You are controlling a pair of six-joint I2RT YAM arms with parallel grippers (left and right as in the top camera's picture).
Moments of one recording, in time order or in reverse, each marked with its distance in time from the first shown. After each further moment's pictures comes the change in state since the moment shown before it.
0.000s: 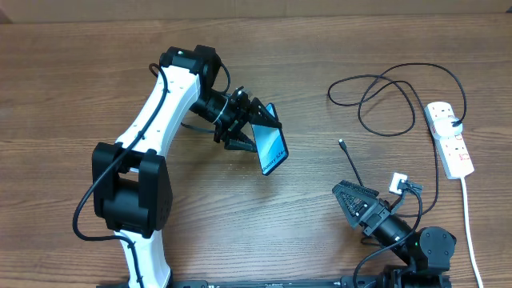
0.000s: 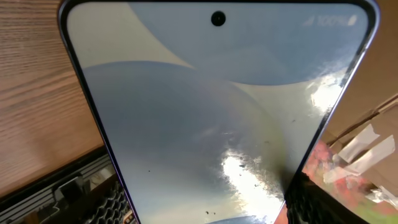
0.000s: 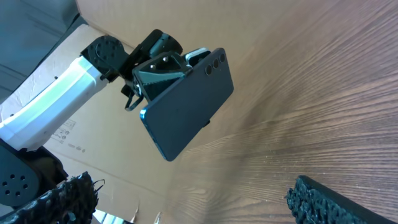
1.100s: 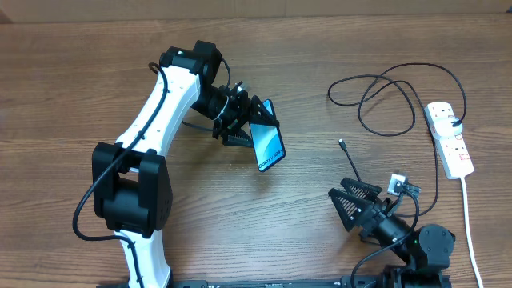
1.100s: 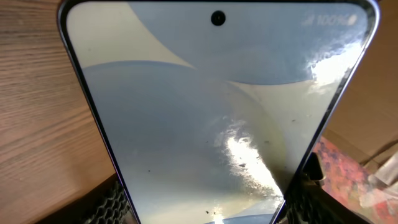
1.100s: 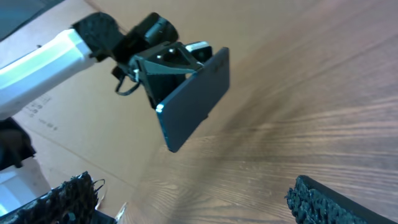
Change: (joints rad) left arm 0.000 0.000 0.000 0.093 -0.116 -0.004; right arm 0.000 0.047 0.000 -0.003 0.002 -0.216
